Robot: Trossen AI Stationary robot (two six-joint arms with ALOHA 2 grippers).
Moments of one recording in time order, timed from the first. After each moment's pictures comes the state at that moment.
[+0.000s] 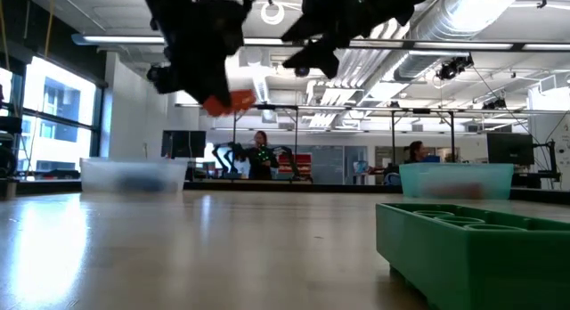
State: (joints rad) left arm 0.12 1.49 1.07 -0.68 -0.10 -0.70; right arm -0.22 1.56 1.19 -0.18 -0.34 0.16
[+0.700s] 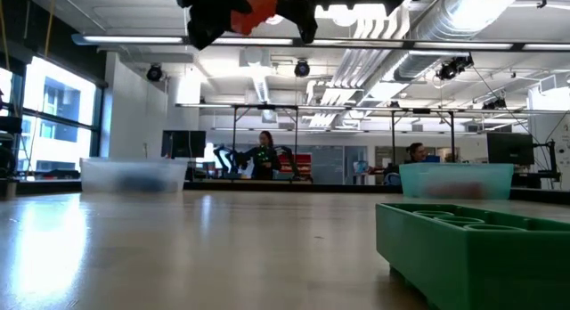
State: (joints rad) left arm 0.15 1.28 1.07 -0.45 0.09 -0.30; right arm -0.18 1.56 1.19 0.23 -0.41 0.31
